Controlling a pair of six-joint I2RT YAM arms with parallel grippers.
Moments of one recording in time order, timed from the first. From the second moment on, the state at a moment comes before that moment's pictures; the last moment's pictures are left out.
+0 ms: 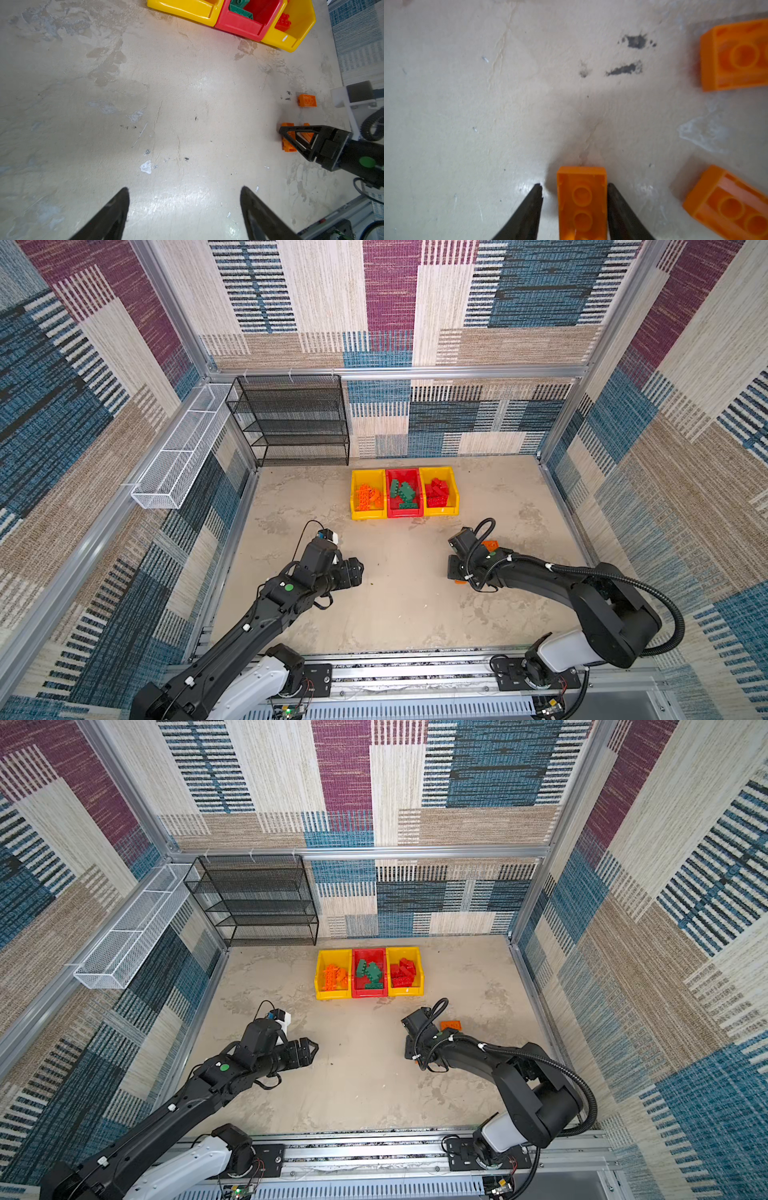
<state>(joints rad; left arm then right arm) -0.52 0.89 0.63 -0.54 0.03 -0.63 0.60 1.48 0.70 -0.37 0.13 0.67</state>
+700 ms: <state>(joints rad) -0.52 0.86 0.64 -0.63 -0.05 -0.63 0.62 1.66 1.24 -0.47 -0.02 0.60</state>
